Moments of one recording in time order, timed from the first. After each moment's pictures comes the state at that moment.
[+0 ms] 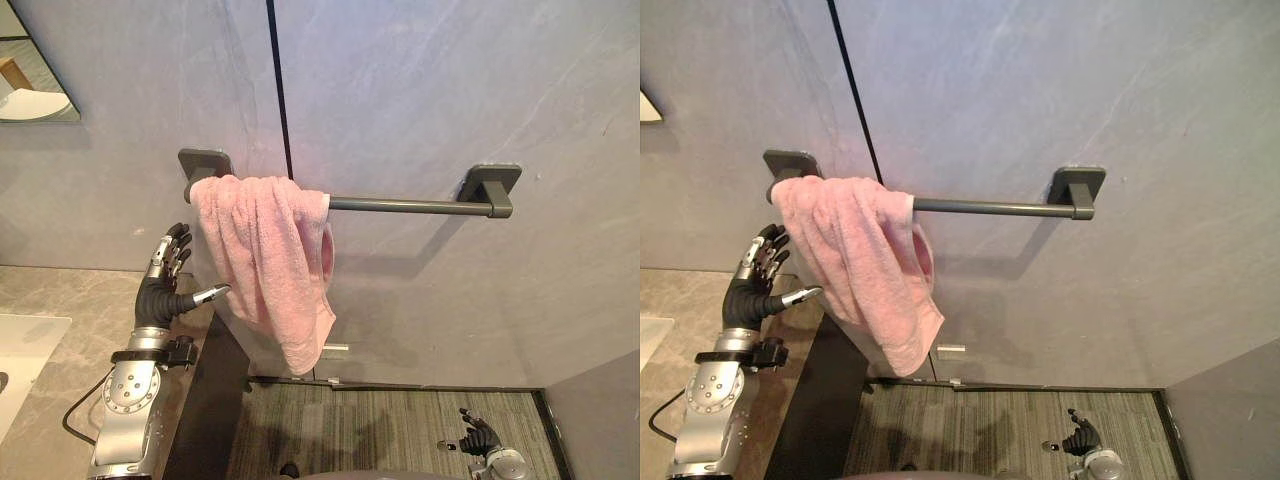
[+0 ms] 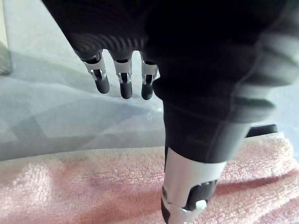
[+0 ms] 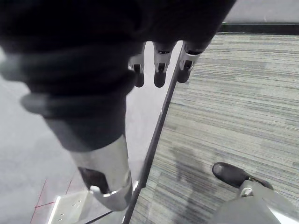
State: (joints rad) left arm 0.18 0.38 0.18 -0.14 -0.24 -0.25 -0.04; right arm 0.13 -0.24 -0.07 0.88 -0.21 -0.06 0.03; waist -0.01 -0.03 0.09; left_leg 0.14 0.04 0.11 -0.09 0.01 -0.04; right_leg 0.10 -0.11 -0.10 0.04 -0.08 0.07
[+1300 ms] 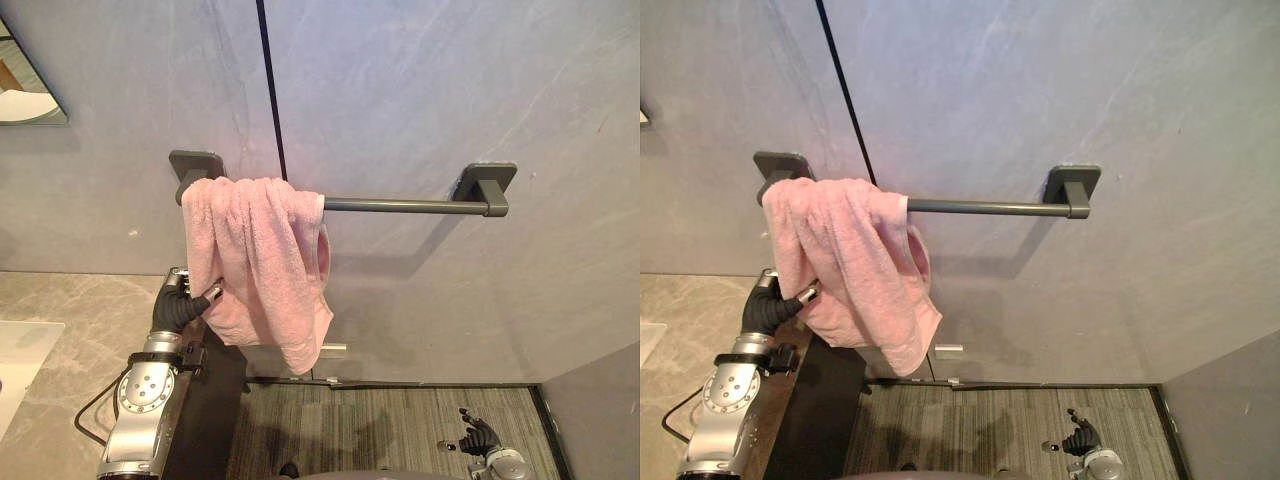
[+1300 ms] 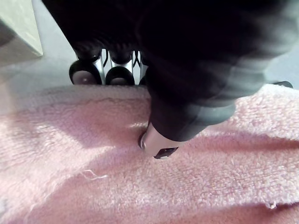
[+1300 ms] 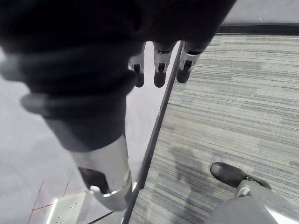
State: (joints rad) left arm 0.17 0.38 0.12 -0.07 -0.16 -0.25 -0.02; right arm 0.13 -0.24 -0.07 0.88 -0.21 -0.06 0.03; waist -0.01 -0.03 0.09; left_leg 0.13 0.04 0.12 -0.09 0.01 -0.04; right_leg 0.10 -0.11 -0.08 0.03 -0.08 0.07
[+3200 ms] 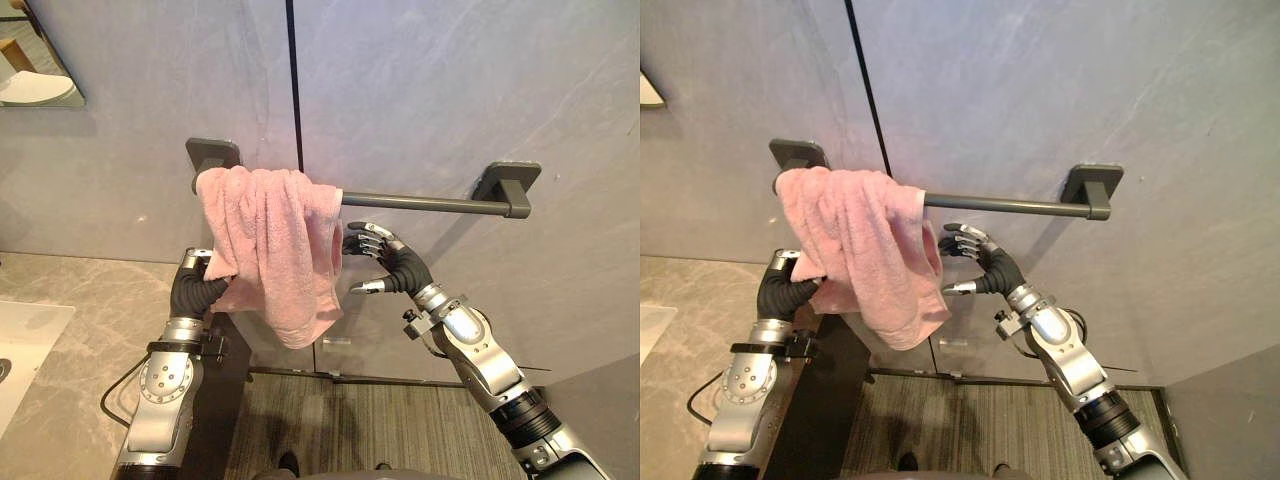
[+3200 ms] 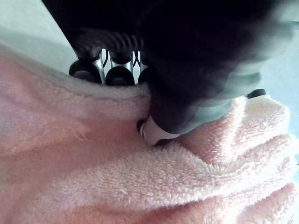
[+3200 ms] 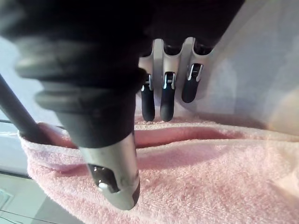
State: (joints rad) left arm 0.13 0.32 0.04 -0.17 -0.20 -0.28 0.01; right arm -0.25 -0.39 0.39 -0.01 0.36 -0.19 0.15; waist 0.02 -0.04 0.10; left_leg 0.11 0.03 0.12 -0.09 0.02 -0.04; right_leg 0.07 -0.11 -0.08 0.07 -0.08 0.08
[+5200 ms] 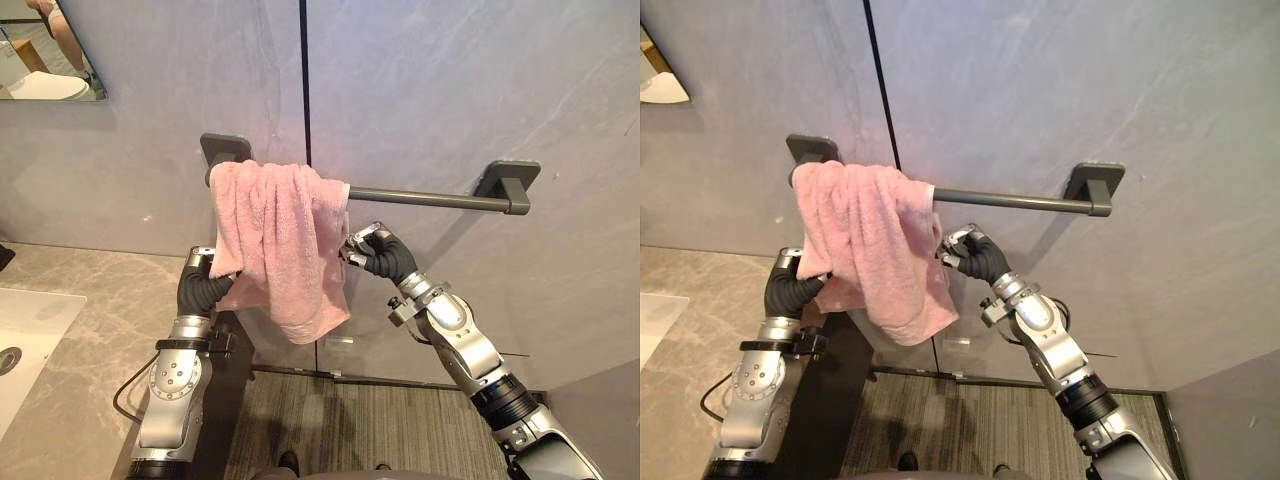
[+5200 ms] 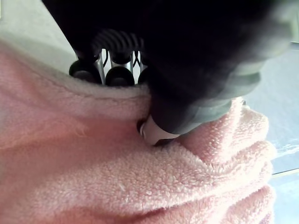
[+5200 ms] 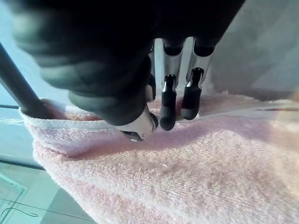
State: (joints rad) left arm 0.10 0.28 0.04 -0.16 -0.19 -0.28 0.01; right arm -0.31 -0.31 0.38 0.06 0.32 -0.19 0.15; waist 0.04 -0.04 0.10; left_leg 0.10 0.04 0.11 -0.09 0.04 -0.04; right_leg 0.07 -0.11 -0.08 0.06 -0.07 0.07
